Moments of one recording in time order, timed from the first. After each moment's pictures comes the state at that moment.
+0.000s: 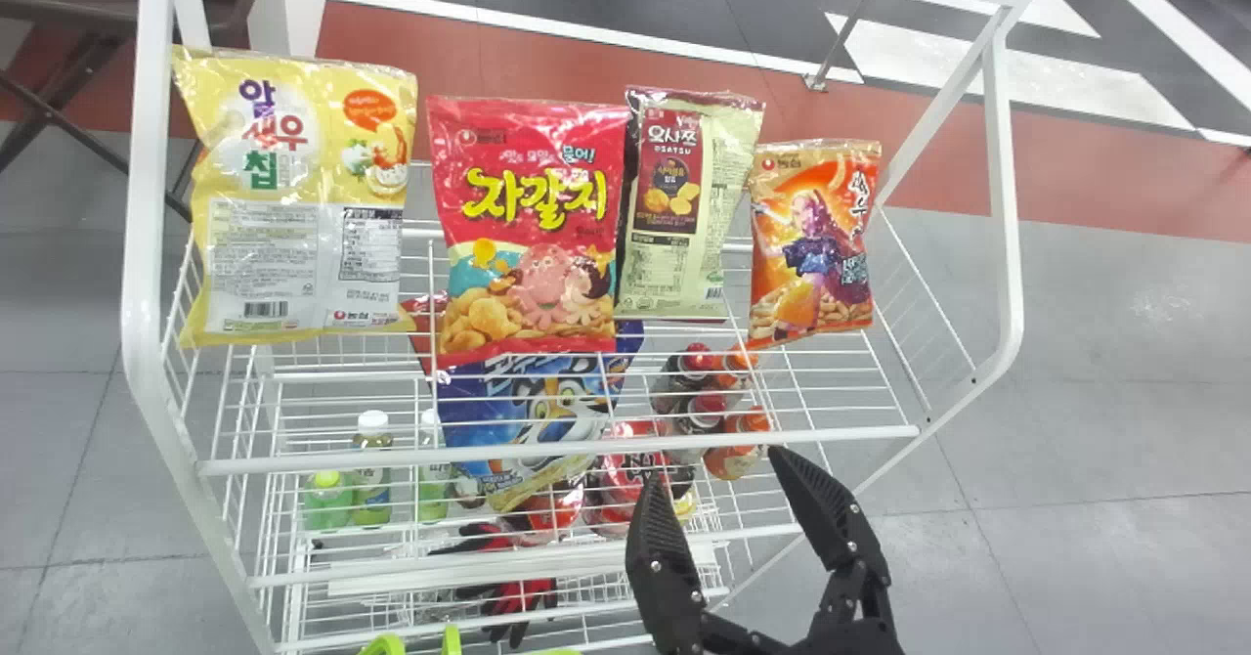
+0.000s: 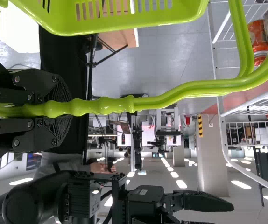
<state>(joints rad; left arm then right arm) 0.66 0.08 -0.04 -2.19 0.59 1.48 -0.83 1.09 -0.16 0.07 -2.29 -0.08 -0.40 0.04</state>
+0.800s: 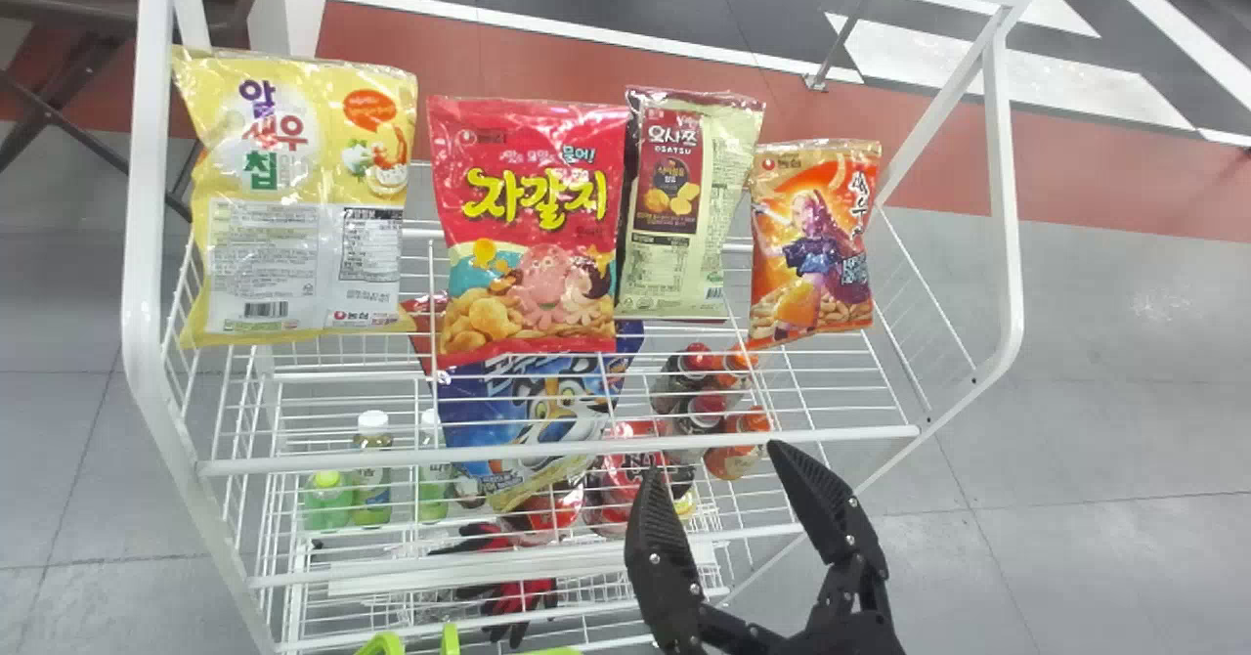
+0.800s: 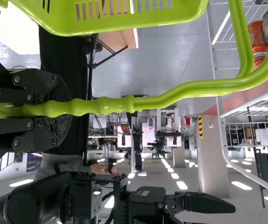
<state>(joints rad) 0.65 0.09 -0.04 -2.19 0.59 1.48 -0.83 1.07 -0.16 0.07 -2.28 -0.08 -0.39 0.04</state>
